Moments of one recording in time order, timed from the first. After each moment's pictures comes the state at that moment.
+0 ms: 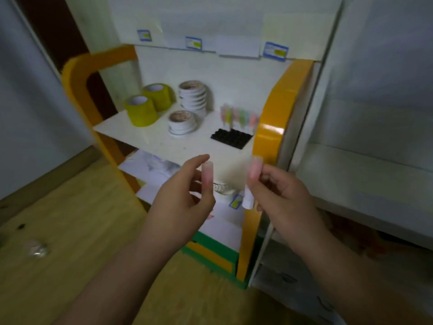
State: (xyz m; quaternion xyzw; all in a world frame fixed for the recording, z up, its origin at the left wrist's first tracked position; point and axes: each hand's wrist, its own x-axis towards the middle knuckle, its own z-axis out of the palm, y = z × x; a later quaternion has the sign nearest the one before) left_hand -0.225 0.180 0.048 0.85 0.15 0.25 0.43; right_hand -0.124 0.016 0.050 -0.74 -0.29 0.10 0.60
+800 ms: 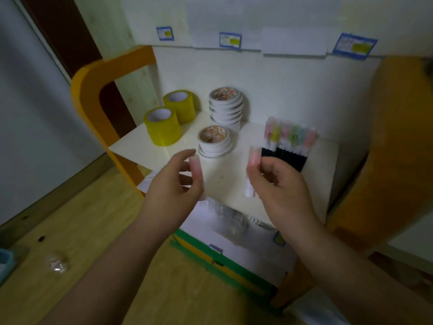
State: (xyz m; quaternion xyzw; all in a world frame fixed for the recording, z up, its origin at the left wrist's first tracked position) left_hand -0.148 0.368 0.041 0.84 0.20 0.26 0.43; right_hand -0.041 0.206 0.025 -0.72 -0.22 0.08 0.65
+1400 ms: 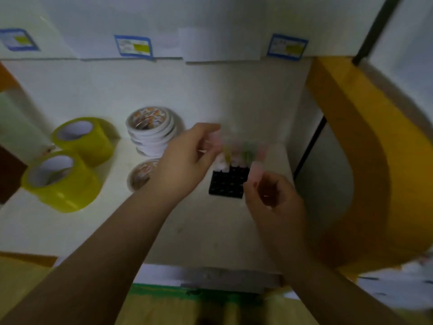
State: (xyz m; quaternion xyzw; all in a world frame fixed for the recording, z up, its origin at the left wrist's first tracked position) left_hand 0.074 0.407 0.041 0.90 -0.11 0.19 0.37; right_hand 0.013 0.226 -0.003 -0.77 -0.01 -0.11 0.63
